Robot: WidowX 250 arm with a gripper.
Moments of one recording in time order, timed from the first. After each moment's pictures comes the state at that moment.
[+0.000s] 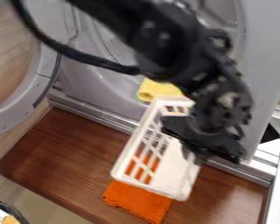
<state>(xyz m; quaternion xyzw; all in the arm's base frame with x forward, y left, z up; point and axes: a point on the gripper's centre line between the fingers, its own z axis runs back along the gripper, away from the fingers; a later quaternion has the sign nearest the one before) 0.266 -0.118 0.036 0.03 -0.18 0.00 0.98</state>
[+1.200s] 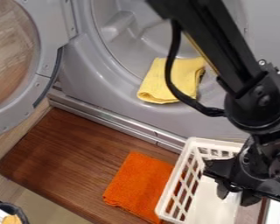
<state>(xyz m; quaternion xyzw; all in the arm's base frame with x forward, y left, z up) 0.267 -0.175 -0.020 0.03 -0.13 0.04 0.99</state>
